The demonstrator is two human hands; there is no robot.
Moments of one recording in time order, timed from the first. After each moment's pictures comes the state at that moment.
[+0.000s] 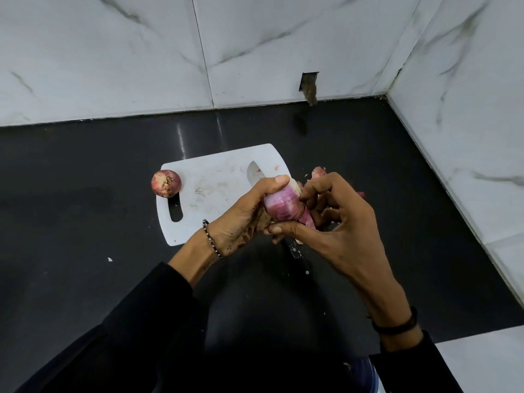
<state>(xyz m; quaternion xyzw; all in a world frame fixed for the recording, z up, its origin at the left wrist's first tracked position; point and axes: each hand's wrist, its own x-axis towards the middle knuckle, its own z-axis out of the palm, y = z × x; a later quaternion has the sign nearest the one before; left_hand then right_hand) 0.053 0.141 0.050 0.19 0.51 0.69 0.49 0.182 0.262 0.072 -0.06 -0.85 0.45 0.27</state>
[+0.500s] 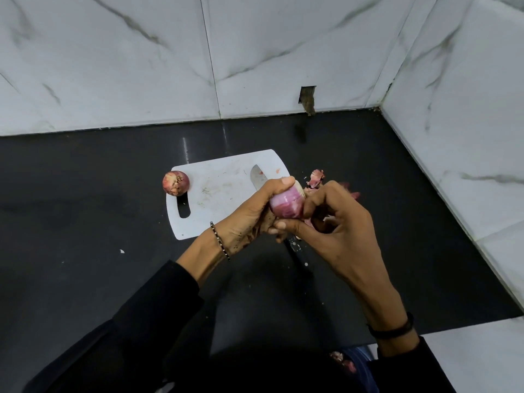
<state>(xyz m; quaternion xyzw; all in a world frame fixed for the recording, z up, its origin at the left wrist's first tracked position) 0.078 0.135 0.062 0.20 0.54 0.68 0.46 0.207 0.246 0.070 -0.08 -0.83 0.48 0.28</state>
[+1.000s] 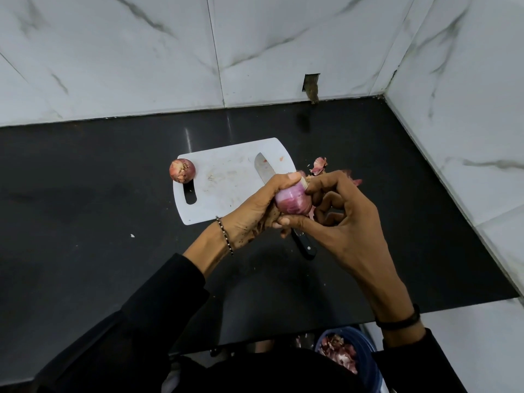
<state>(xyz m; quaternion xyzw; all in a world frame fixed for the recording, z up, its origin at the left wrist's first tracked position) 0.096 0.123 0.063 0.18 0.56 0.68 0.45 0.224 0.237 0.077 -0.10 -0.83 0.49 0.25</state>
